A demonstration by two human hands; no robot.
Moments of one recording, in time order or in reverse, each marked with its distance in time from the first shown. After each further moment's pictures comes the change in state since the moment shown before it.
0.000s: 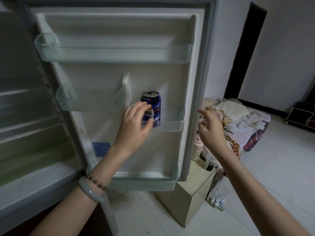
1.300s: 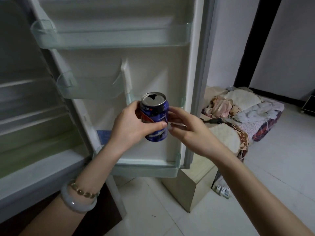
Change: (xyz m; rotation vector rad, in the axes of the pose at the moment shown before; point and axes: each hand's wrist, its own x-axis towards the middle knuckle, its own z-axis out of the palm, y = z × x) left_hand -0.021 0.059 -0.038 -0.308 -0.212 -0.566; right_hand -0.052 -0.067 -0.018 0.436 -0.575 -0.082
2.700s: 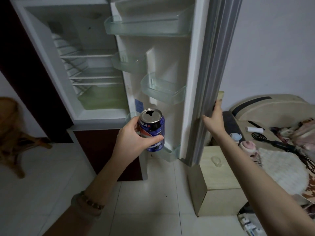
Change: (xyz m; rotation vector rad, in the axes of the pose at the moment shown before) left_hand -0.135 0.070 0.147 0.072 0.530 -0.350; right_hand 0.061 0.194 -0.106 0.066 0.010 0.040
